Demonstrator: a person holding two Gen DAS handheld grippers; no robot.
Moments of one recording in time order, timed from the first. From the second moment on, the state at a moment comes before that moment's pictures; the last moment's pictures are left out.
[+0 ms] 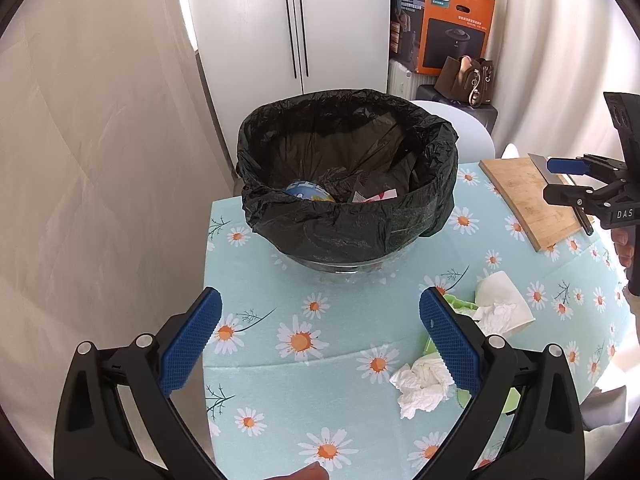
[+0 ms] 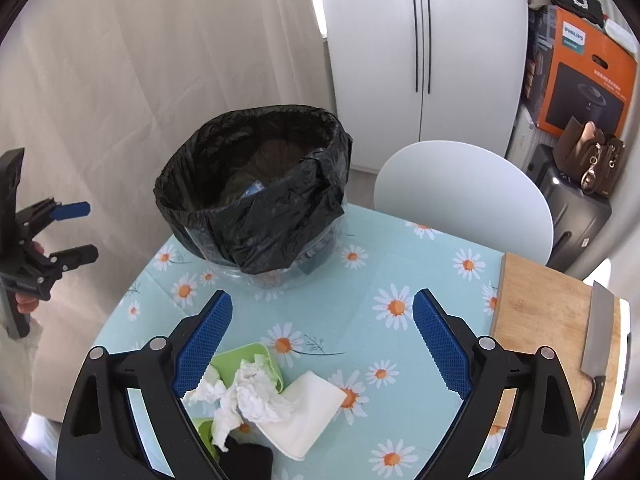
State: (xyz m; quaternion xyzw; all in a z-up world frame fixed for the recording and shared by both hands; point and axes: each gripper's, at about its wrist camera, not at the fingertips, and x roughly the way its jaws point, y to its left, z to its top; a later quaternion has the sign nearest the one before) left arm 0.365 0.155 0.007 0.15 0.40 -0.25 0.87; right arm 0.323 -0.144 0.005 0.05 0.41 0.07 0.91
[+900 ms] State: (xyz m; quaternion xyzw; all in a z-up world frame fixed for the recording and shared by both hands) left arm 0.290 0.131 -0.063 0.10 0.46 -0.18 0.86; right arm 0.281 -0.162 -0.062 0.04 0.47 0.12 0.87
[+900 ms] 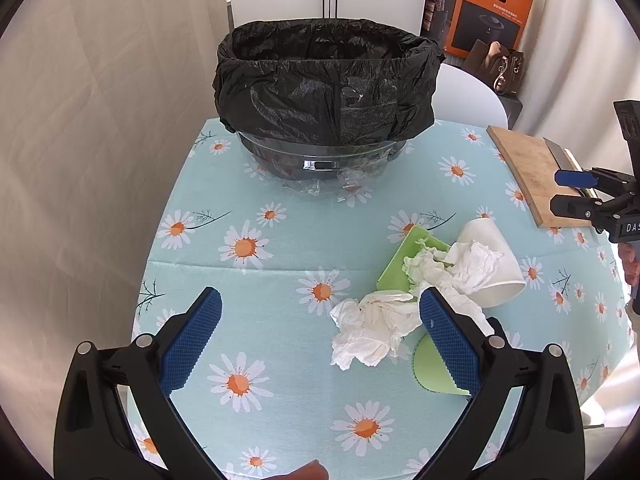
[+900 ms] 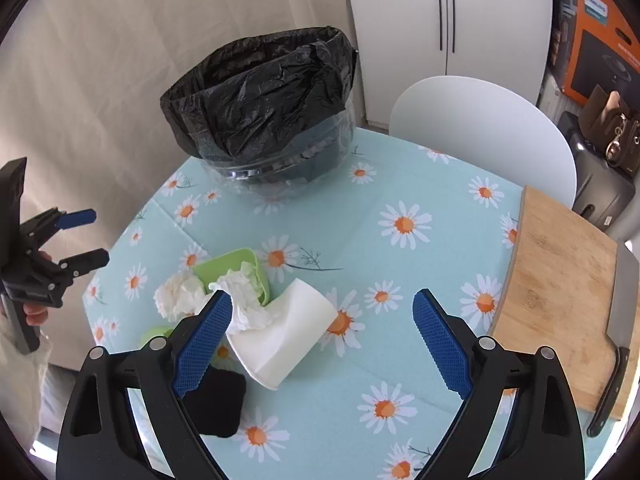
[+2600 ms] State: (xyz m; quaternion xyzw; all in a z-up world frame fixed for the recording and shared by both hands) left arm 0.306 0.115 -0.159 0.11 0.57 -0.29 0.76; right arm 0.313 -0.158 -0.148 0.19 0.57 0.13 0.78
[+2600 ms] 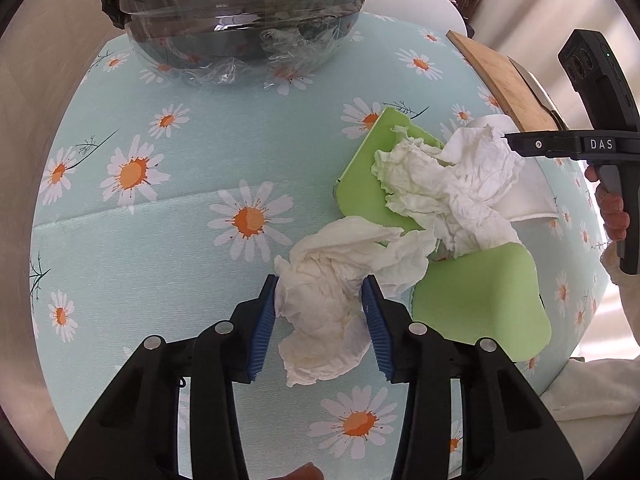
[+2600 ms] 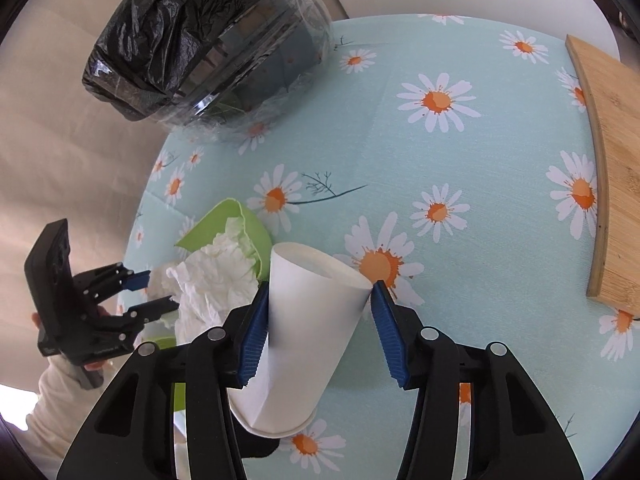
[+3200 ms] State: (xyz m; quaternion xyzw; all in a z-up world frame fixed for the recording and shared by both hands) left arm 0.259 0.142 -0.138 0.14 0.54 -0.25 0.79; right arm 0.256 -0.178 -0.132 0.19 0.55 0.12 0.81
